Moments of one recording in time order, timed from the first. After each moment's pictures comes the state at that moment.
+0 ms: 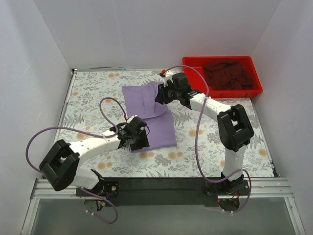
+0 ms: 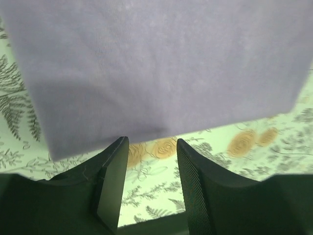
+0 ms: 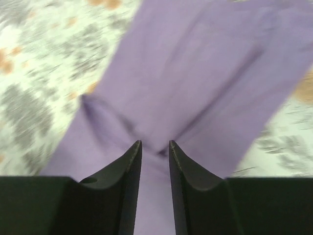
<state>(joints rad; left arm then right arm) -0.78 1.40 0.75 -0.44 -0.10 -0.96 0.56 1.96 1.46 -0.07 -0.33 0.16</state>
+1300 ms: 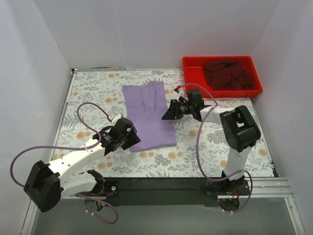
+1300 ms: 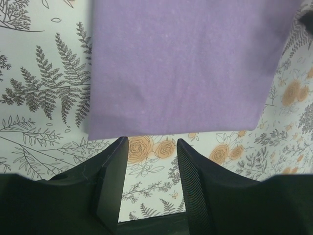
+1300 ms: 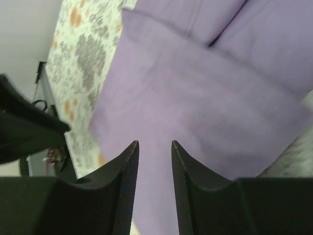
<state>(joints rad) -0.71 1.09 0.65 -0.49 -0.18 -1.08 0.42 1.91 1.06 0.24 -0.80 0.42</state>
